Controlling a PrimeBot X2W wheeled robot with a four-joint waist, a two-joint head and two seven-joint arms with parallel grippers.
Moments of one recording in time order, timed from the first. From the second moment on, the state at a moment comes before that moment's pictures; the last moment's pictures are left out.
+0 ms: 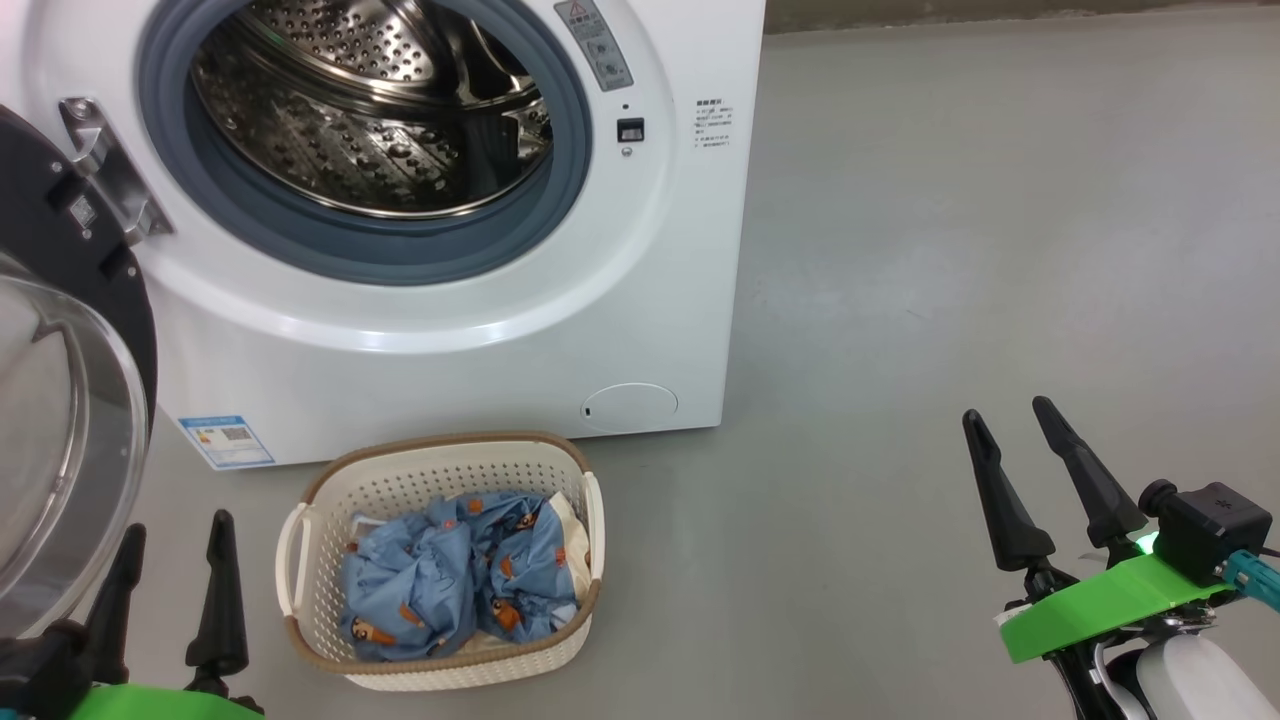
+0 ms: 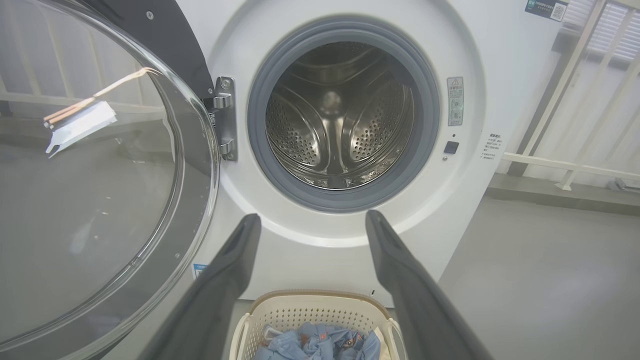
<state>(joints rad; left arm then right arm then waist) -0.06 0.39 -0.17 0.19 -0.64 0.04 -0.26 -0.13 -0.24 0.19 0.18 0.47 0.13 -0.25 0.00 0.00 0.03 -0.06</state>
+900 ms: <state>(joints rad) -0.06 0.39 -0.15 0.20 -0.64 0.03 -0.26 -0.13 -0.23 0.19 0.18 0.46 0.13 -0.25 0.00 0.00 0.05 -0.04</state>
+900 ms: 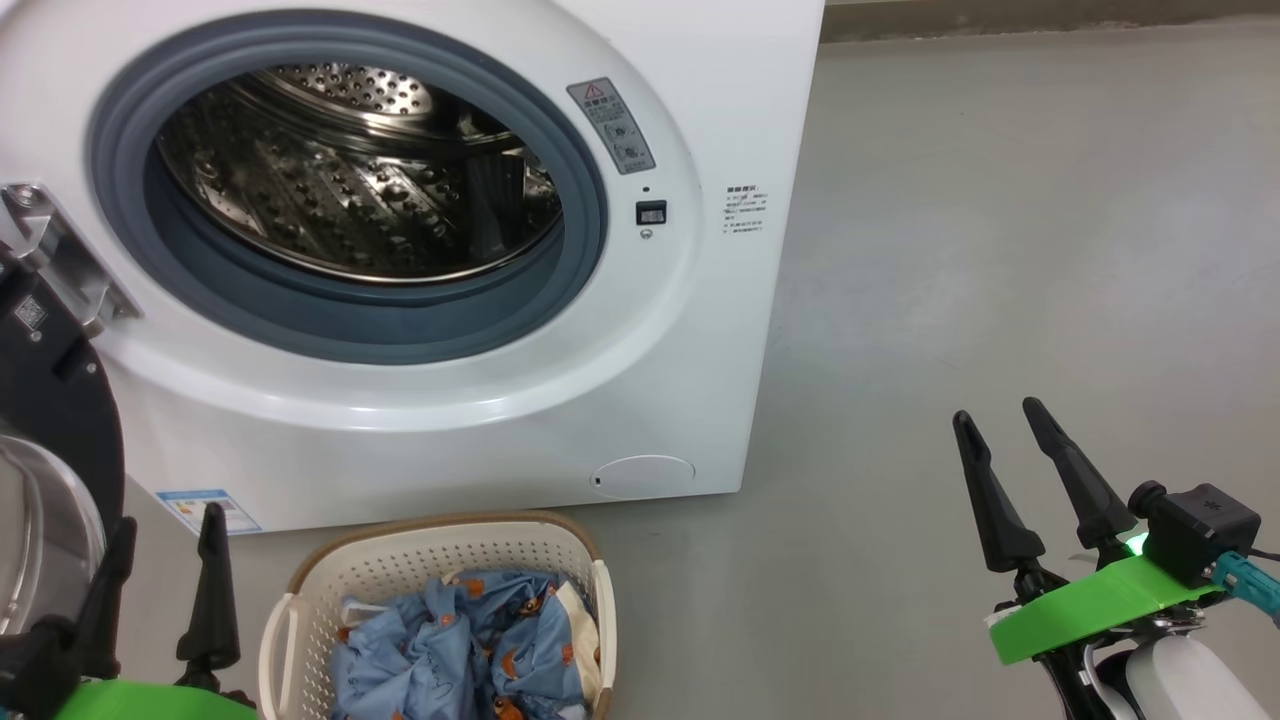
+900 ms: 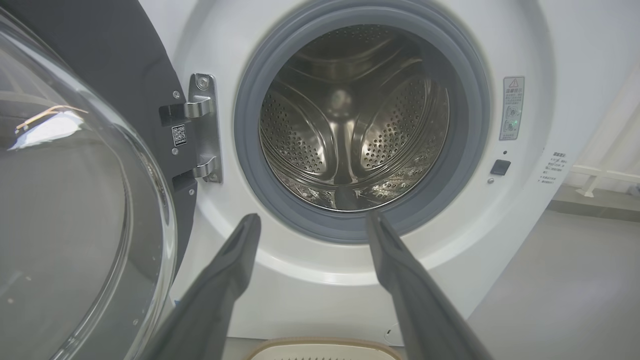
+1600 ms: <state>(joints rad) -0.06 0.39 -0.15 0.20 -0.64 0.02 -0.26 -0.13 -0.22 0.19 0.18 0.46 0.13 -0.25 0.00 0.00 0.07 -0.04</state>
